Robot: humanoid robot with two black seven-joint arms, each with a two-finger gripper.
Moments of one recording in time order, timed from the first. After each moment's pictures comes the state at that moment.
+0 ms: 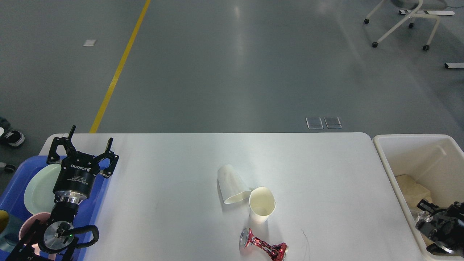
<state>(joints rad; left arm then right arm) -0.18 0.15 -1.52 -0.89 0.29 -0.59 -0.22 0.61 -0.37 -0.59 0.22 -0.29 -0.17 -0.27</state>
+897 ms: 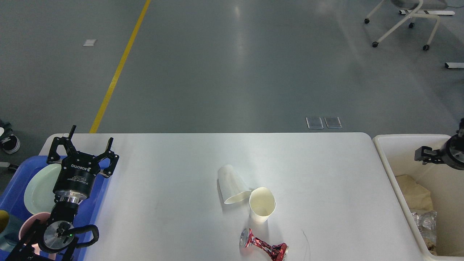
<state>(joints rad) -0.18 0.15 -1.52 -0.89 0.29 -0.59 -0.22 1.50 -0.63 -1.10 0.90 -0.44 0.38 -0.28</state>
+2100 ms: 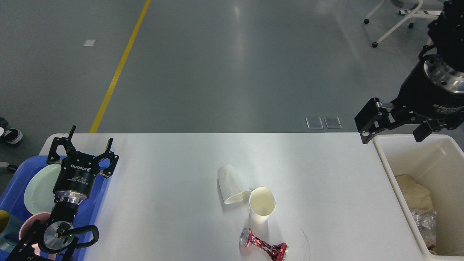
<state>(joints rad) -0.18 0.15 -1.52 -0.89 0.29 -0.59 -0.22 2.57 -0.39 -1.33 1.61 -0.05 0.86 -0.28</state>
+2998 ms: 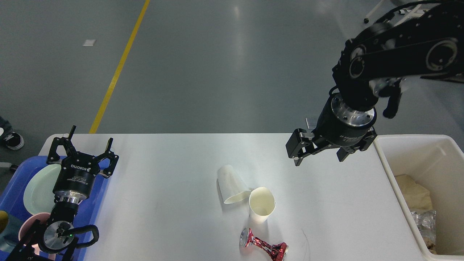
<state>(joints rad) -0.18 0.15 -1.52 -0.89 0.29 -0.59 -0.22 2.17 -0.14 -1.09 1.53 0.06 0.55 -0.28</state>
